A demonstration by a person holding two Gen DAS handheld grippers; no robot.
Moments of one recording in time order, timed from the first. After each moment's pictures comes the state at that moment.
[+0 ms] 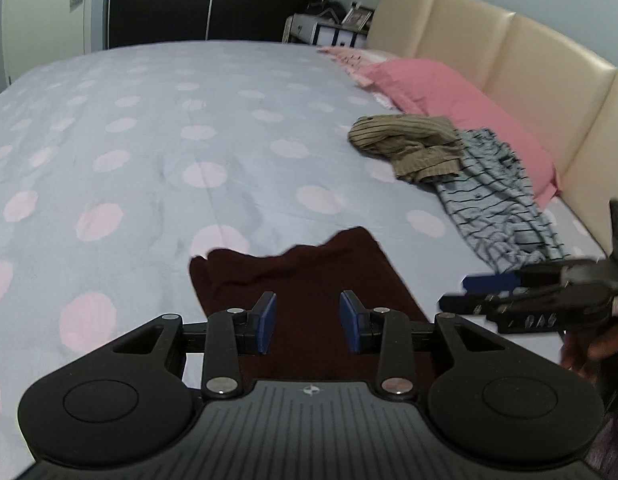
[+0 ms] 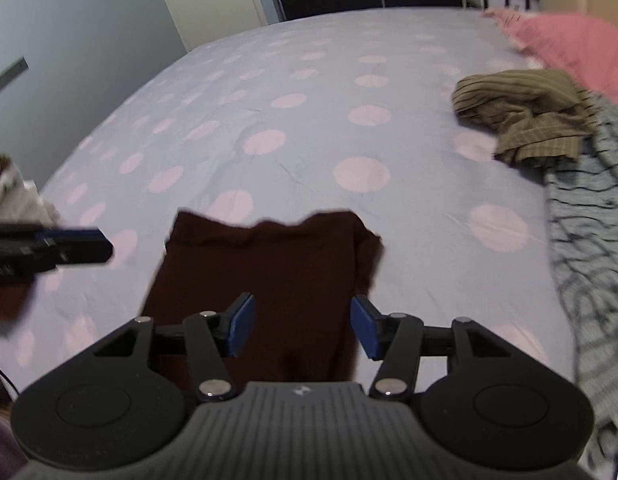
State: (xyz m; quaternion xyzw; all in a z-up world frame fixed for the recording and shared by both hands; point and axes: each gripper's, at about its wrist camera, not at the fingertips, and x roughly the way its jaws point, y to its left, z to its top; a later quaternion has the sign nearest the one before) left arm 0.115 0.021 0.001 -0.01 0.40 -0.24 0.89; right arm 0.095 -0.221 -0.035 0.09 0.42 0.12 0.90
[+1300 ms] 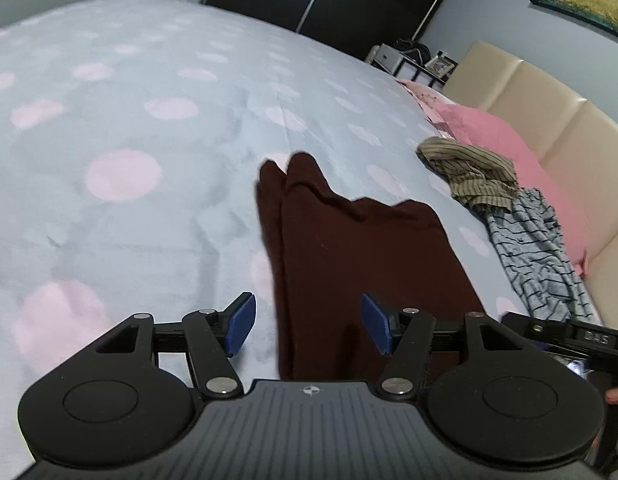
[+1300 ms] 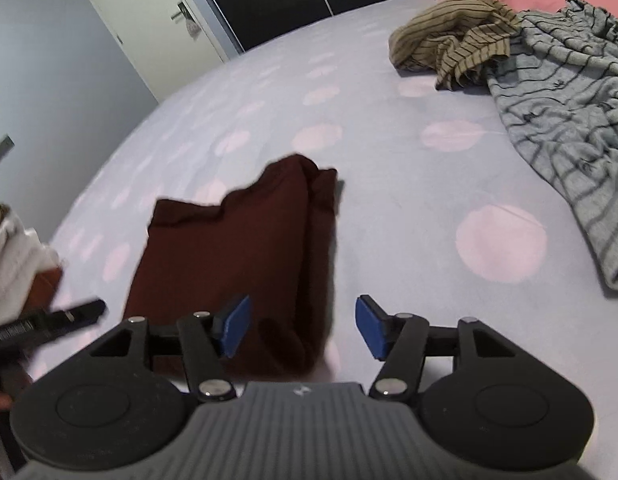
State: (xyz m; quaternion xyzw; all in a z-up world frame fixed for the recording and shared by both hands) left arm 0.094 0.072 -0.090 -0.16 0.40 -0.15 0.89; right arm 0.038 -0.253 -0.094 0.20 0.38 0.08 0.90
